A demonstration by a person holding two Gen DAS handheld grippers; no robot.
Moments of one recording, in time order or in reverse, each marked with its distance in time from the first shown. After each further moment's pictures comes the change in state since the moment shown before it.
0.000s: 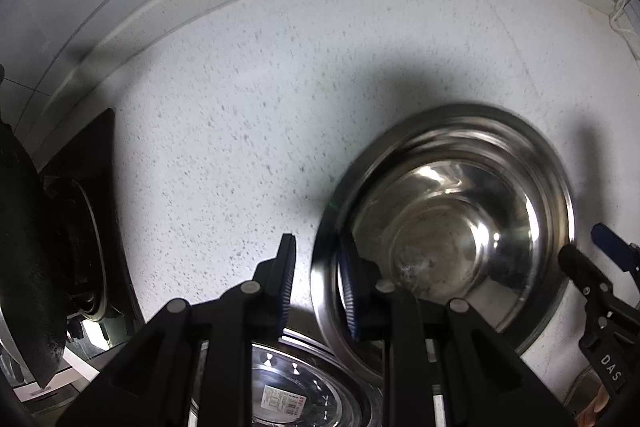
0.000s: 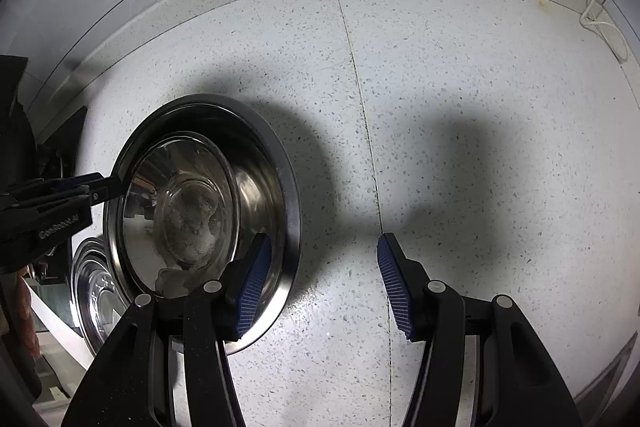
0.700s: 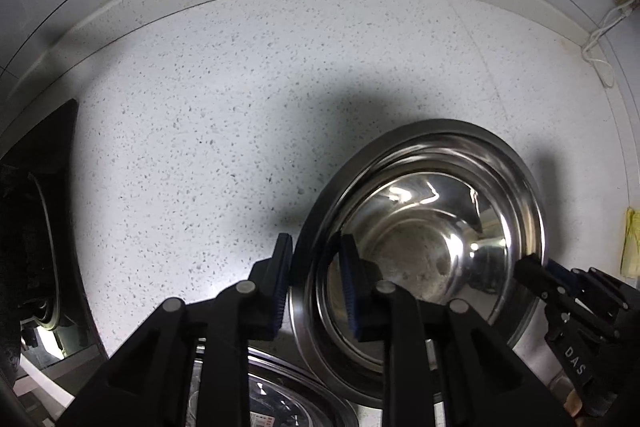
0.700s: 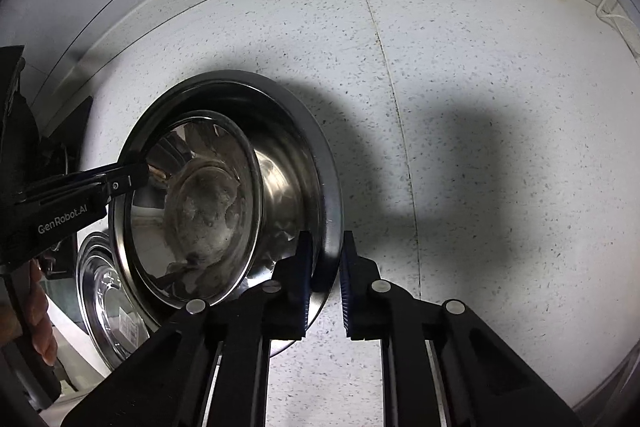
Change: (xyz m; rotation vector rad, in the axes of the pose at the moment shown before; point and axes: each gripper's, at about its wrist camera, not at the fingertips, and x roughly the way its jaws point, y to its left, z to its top) left arm 0.014 0.027 -0.005 -0.043 -0.066 -0.202; right arm 0.016 0.013 -0.001 0.000 0.031 0.045
